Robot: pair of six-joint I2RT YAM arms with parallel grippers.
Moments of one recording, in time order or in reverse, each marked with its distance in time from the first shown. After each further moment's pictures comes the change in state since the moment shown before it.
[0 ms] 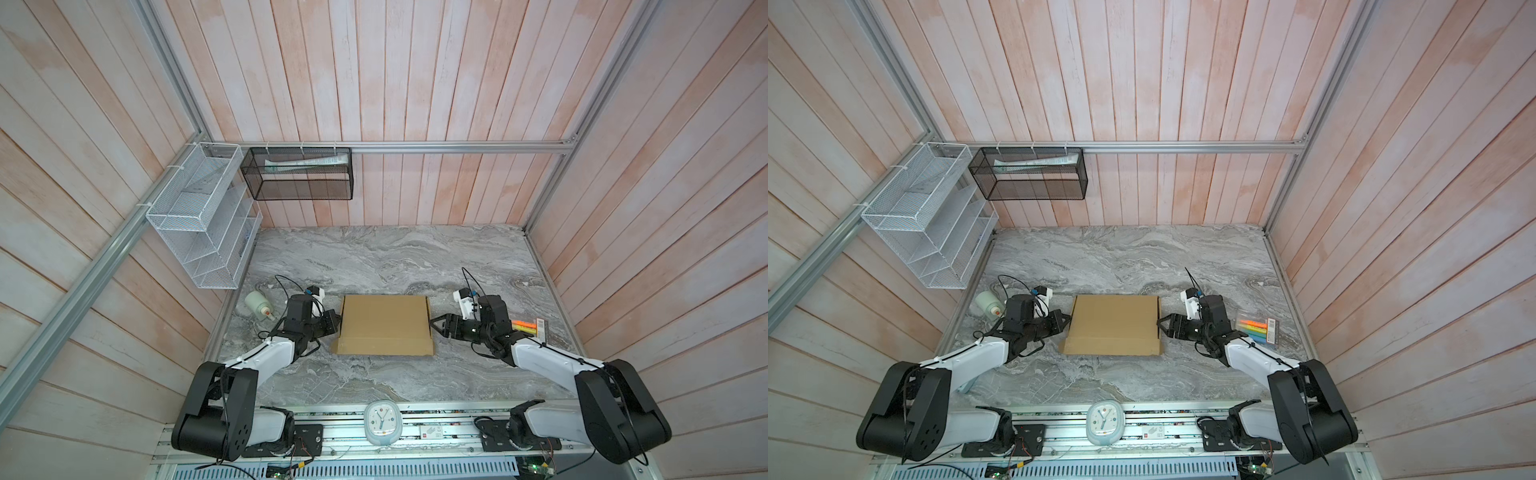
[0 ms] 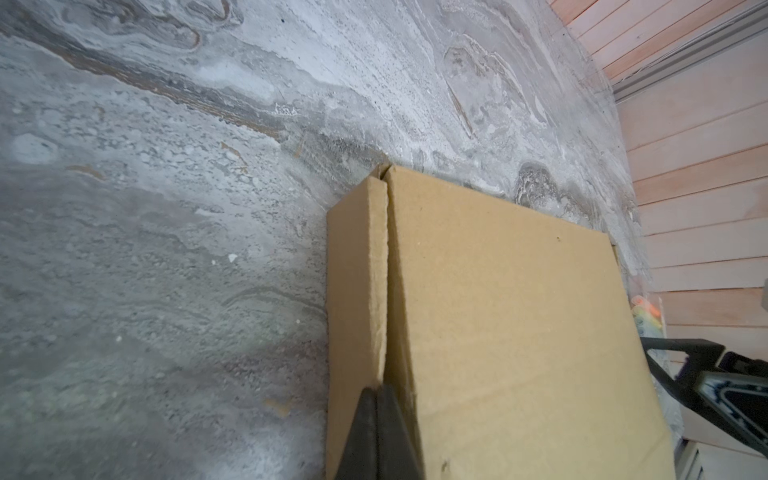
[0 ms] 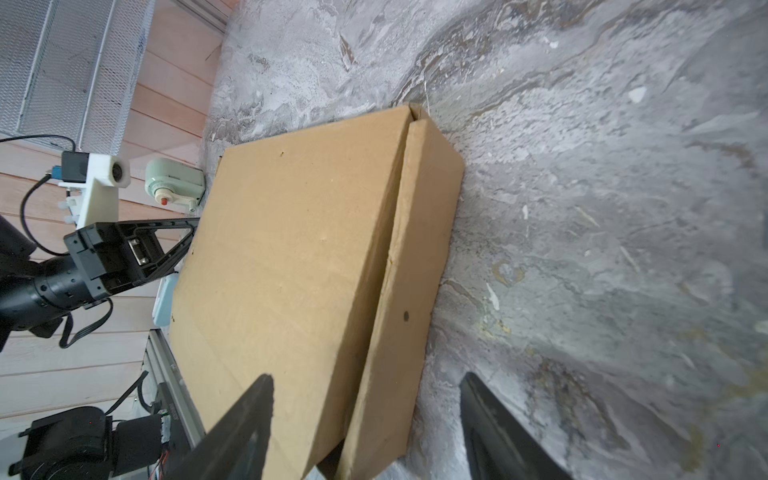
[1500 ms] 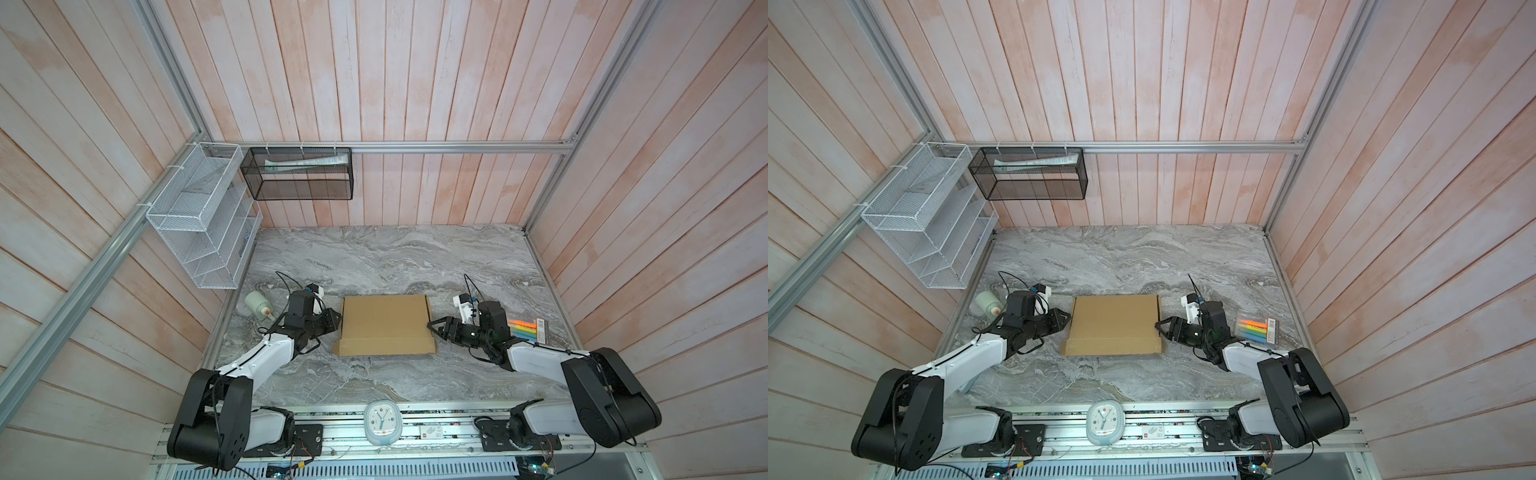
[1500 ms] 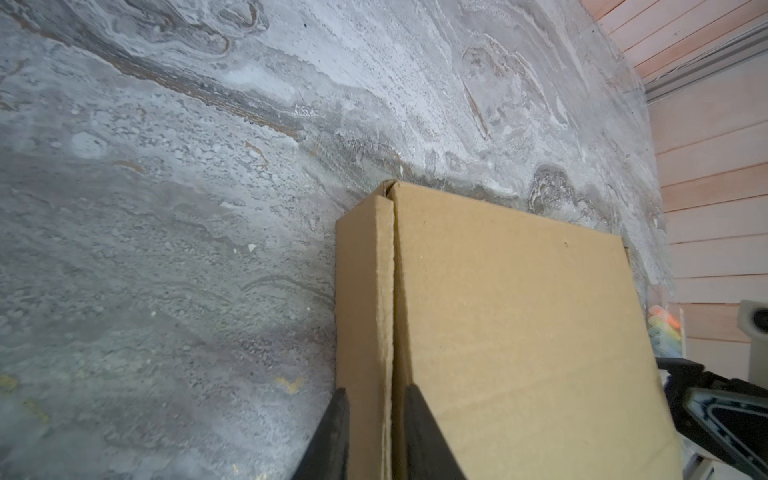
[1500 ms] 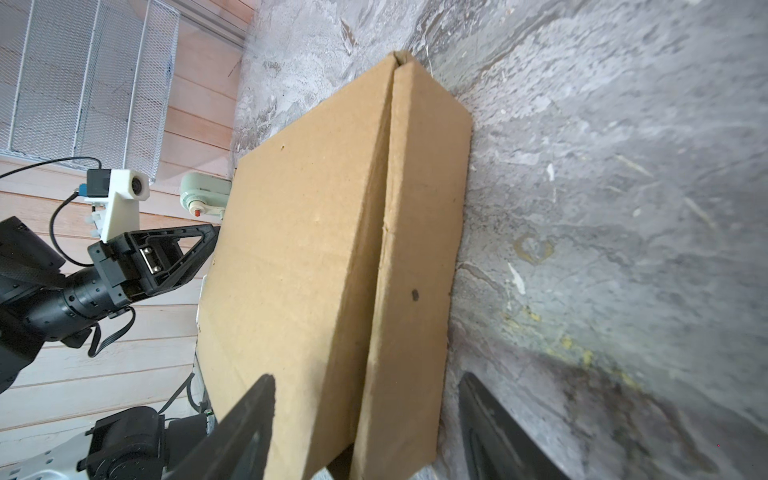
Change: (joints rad) left arm -0.037 -0.042 0.074 -0.180 -0.087 -0.005; right arm -0.005 0.080 -0.079 0.208 -0.065 0.135
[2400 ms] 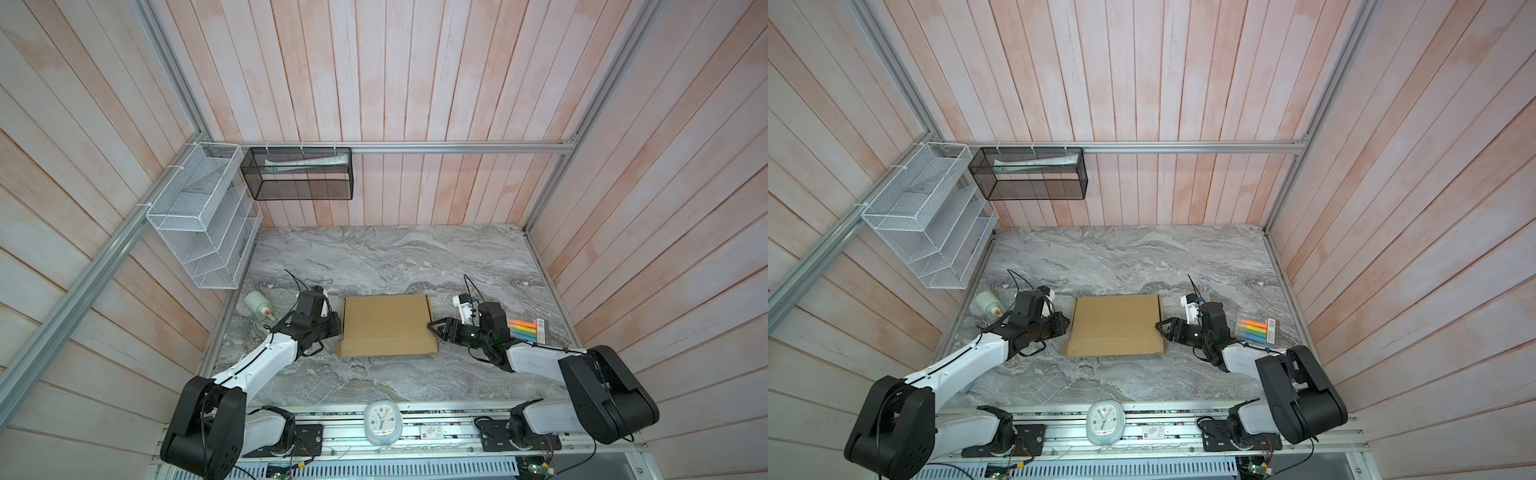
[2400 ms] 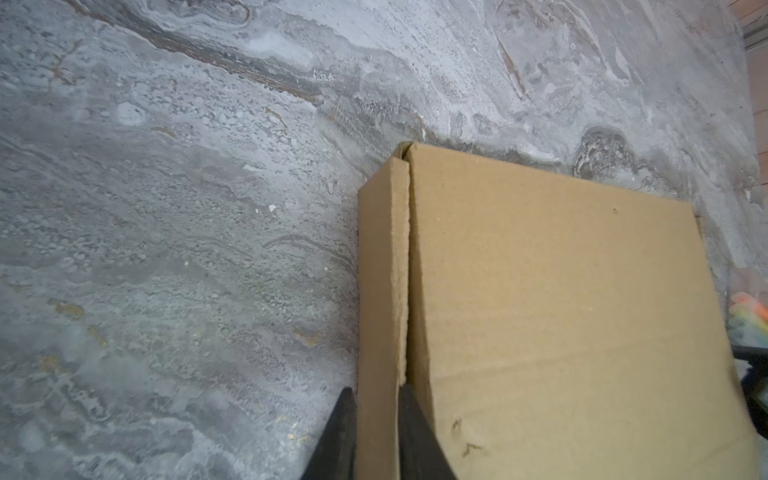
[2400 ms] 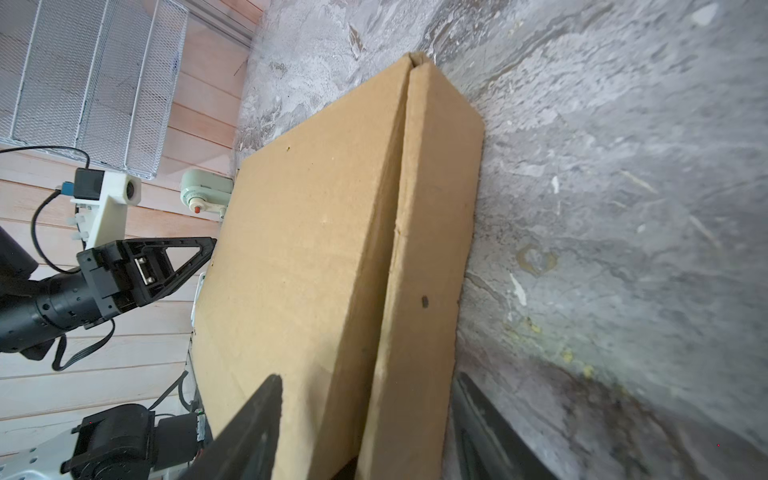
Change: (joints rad) left arm -0.092 -0.043 0.050 -0.172 -0.146 0.007; right arm 0.000 0.018 -0.014 0.052 -0.001 -0.025
